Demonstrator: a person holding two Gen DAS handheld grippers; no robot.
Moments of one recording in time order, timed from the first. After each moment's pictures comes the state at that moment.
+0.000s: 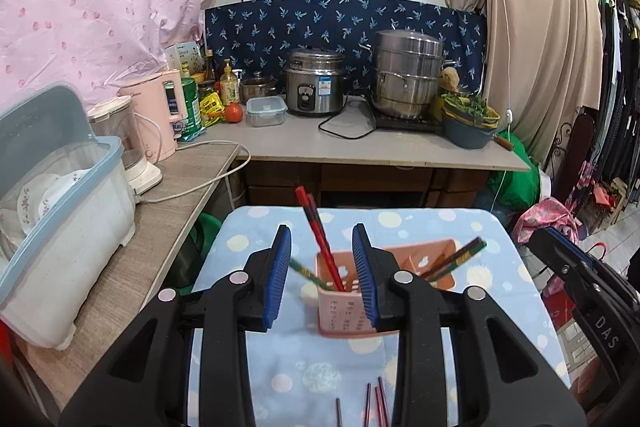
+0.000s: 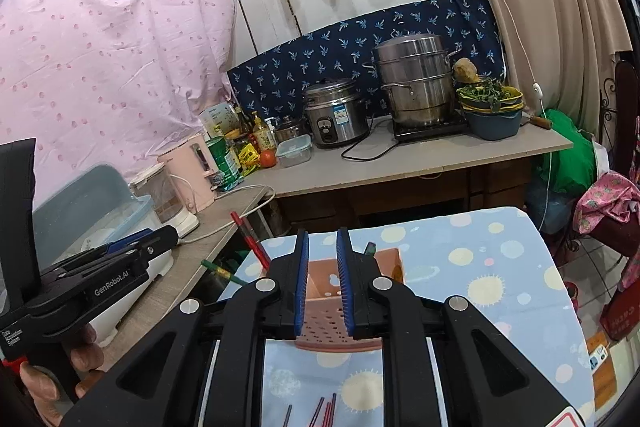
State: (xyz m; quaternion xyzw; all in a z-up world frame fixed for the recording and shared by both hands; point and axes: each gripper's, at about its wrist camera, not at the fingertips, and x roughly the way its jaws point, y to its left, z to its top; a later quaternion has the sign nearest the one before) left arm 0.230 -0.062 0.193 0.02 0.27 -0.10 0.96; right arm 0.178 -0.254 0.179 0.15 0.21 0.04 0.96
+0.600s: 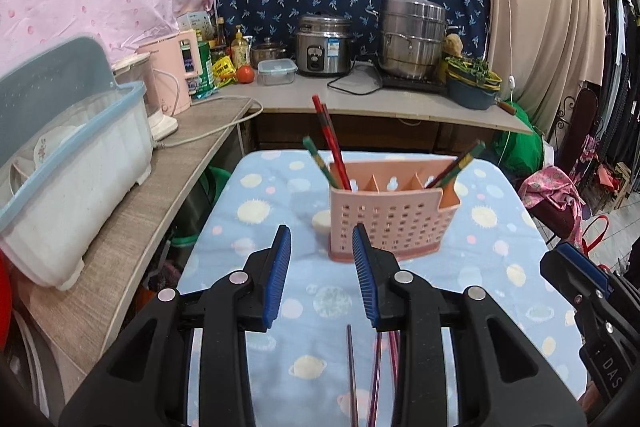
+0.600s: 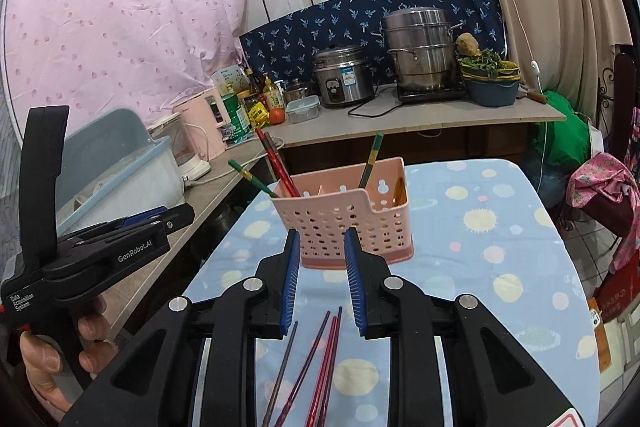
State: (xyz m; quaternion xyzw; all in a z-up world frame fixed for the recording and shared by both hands) left arm 0.167 -0.041 0.143 0.02 0.31 -0.09 0.94; right arm 0.091 -0.226 0.133 0.13 0.26 0.05 0.96
